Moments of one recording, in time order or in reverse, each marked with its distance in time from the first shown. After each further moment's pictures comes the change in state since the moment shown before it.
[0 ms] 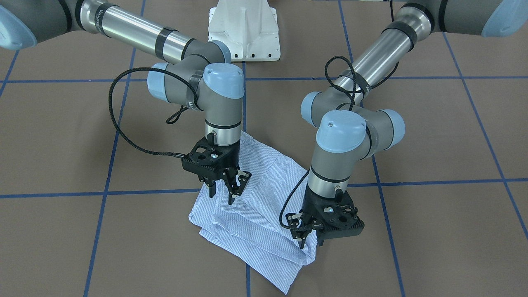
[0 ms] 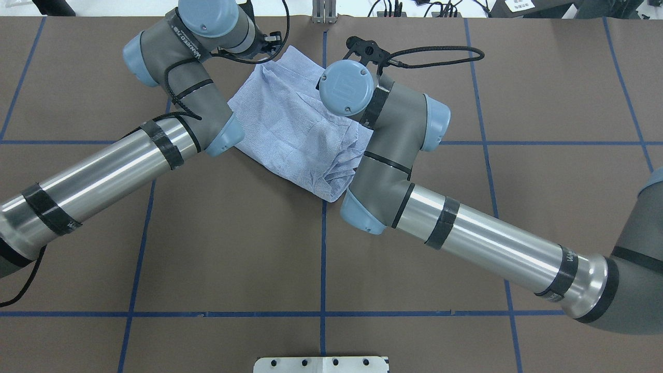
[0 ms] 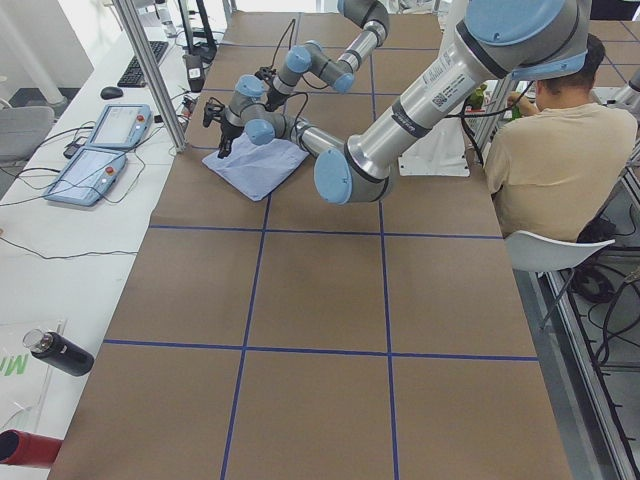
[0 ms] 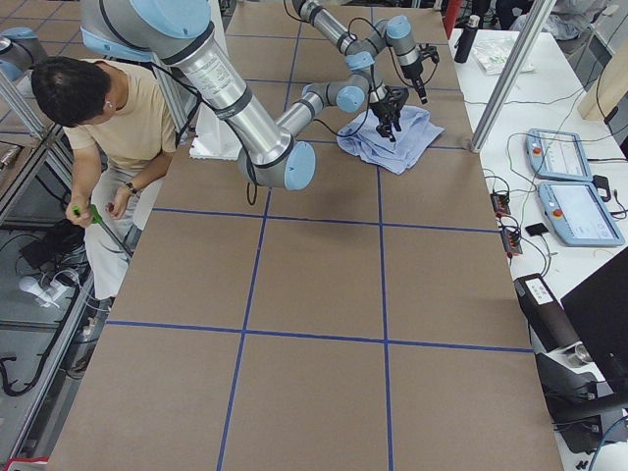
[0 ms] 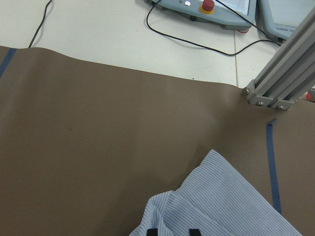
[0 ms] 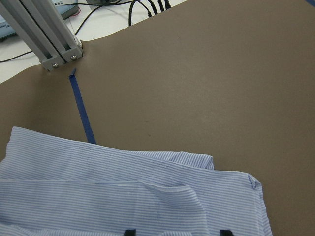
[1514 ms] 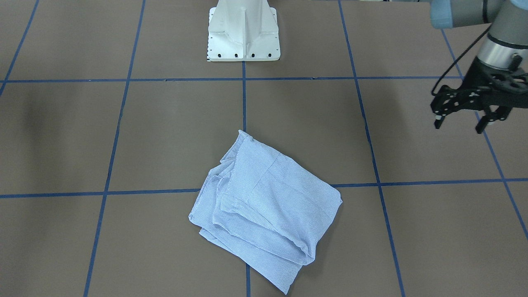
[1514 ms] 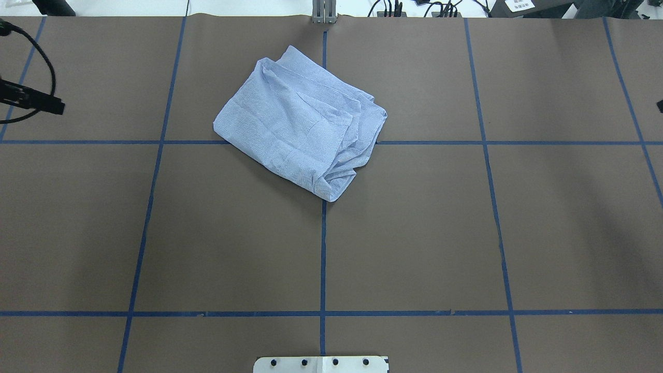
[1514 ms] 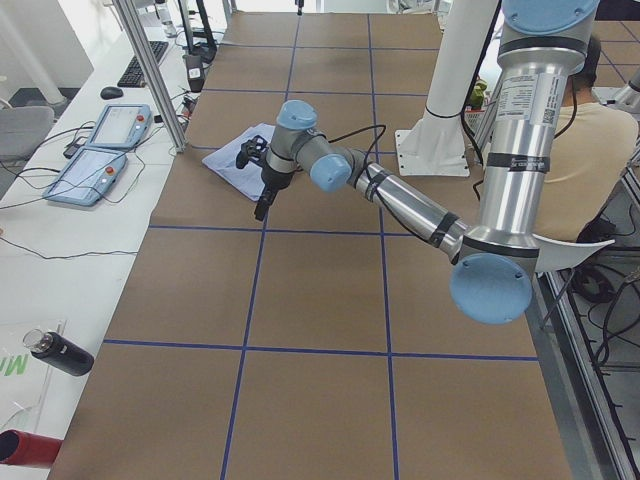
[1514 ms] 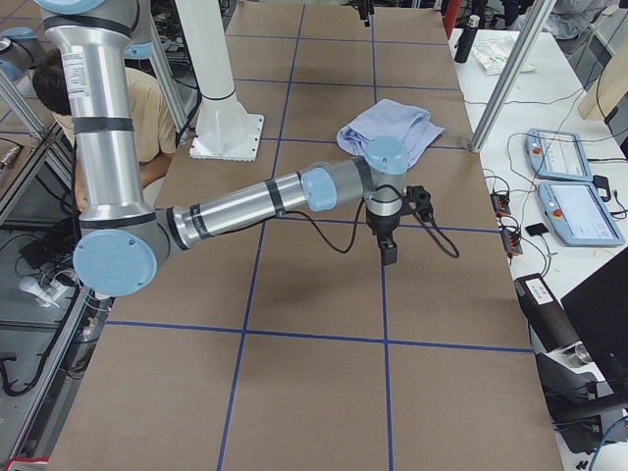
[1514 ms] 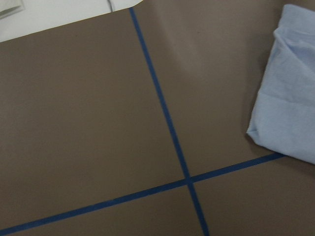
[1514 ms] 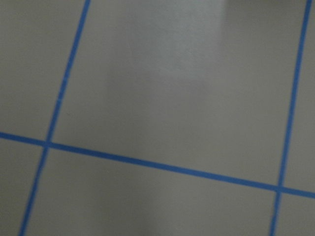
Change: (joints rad) left arm -0.344 0.879 -0.969 0.383 -0.292 0.689; right arm 0.824 -0.866 0.536 -0.236 0.775 -1.541
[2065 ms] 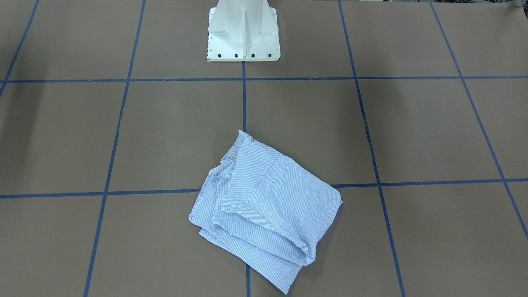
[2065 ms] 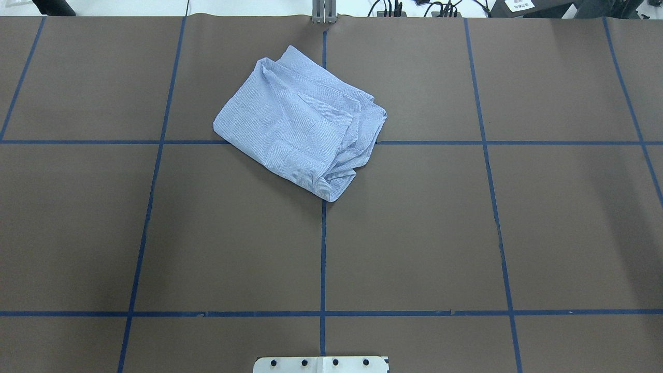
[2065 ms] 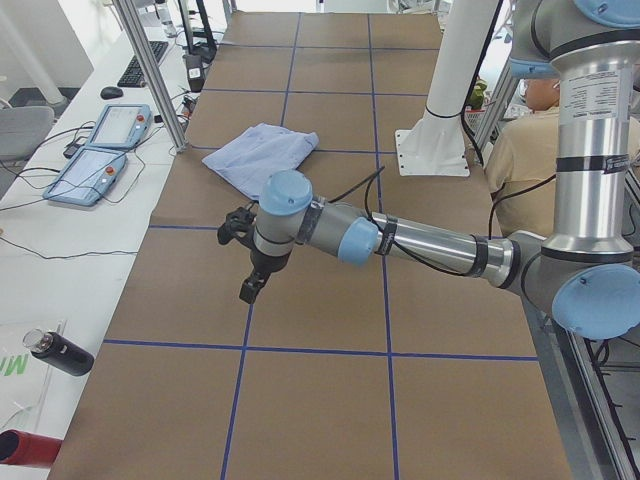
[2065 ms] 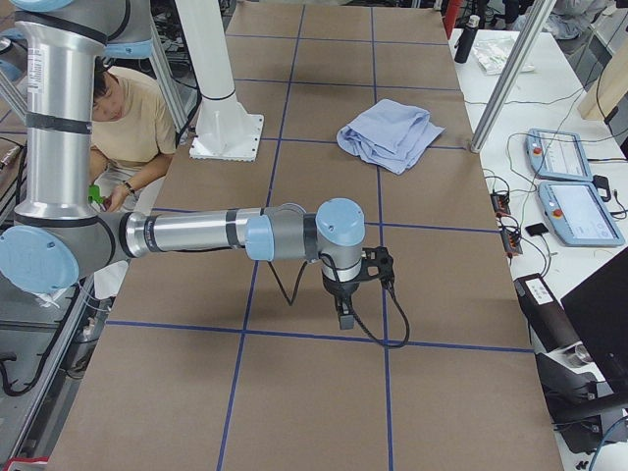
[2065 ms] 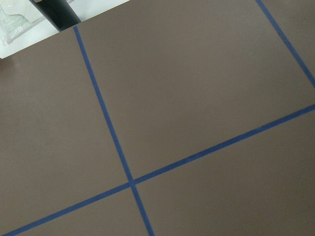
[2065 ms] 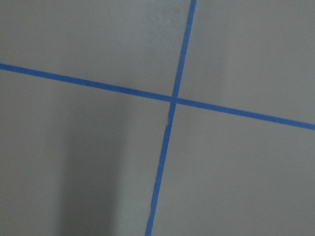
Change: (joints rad) left arm -0.427 0.157 0.191 0.013 -0.306 0.652; right arm 0.126 -0.169 -0.024 0.002 0.006 -0.136
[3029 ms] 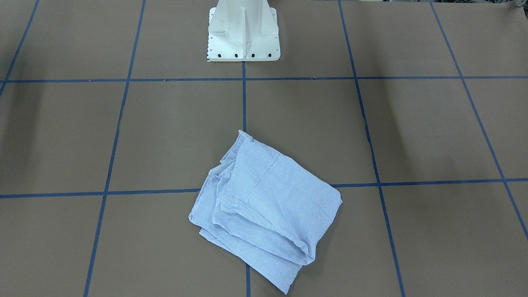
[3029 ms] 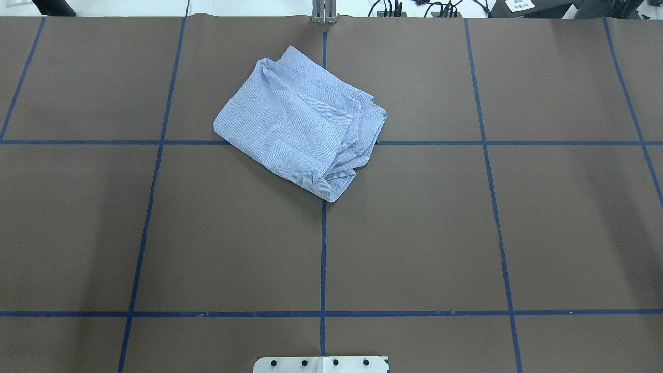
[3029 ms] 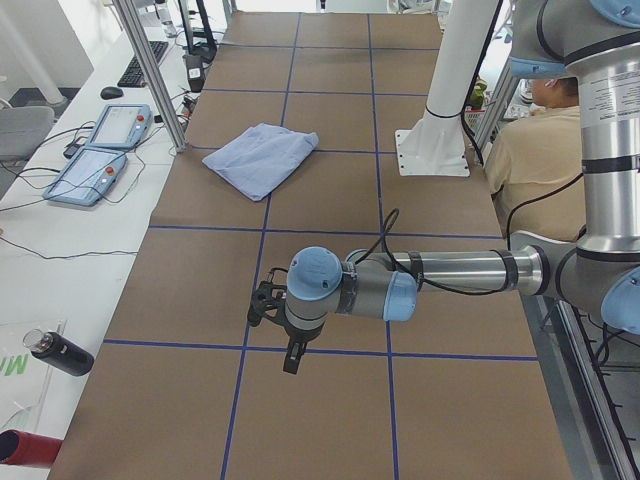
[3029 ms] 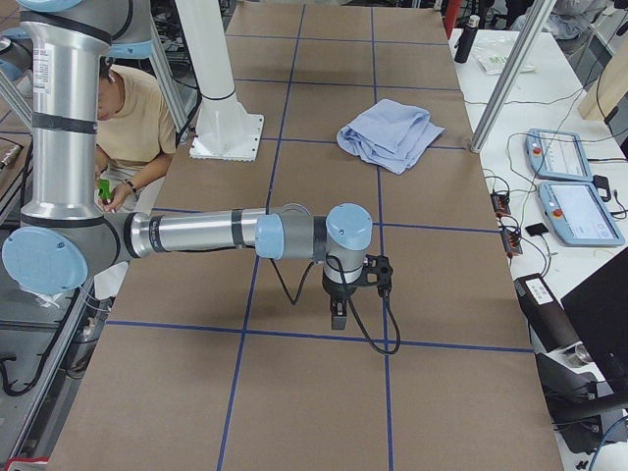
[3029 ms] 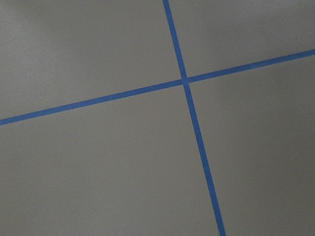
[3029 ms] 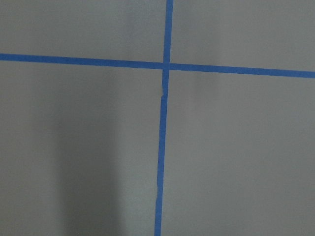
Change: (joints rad) left arm -0.052 0.105 0.080 0.022 -0.021 -0.016; right arm -0.056 0.029 -0.006 -0.086 0.001 0.117
